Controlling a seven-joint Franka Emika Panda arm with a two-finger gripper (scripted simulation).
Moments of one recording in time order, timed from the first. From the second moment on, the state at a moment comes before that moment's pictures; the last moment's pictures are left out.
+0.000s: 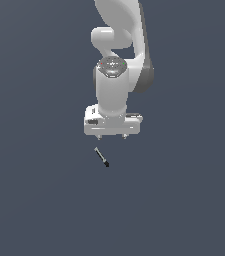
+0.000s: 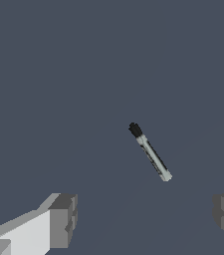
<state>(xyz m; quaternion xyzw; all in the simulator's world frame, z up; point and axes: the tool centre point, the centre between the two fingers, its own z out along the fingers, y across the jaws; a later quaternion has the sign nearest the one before) 0.008 0.000 0.177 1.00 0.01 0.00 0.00</state>
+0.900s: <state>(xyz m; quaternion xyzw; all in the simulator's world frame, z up) 0.017 0.014 0.191 1.00 0.05 0.02 0.01</state>
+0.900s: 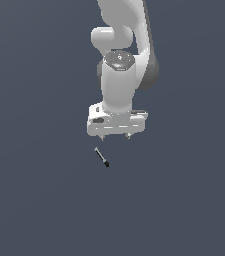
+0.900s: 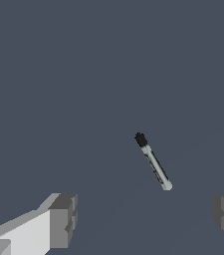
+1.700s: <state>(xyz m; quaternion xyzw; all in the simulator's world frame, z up) 0.020 -0.013 0.139 0.99 0.15 0.01 0.01</state>
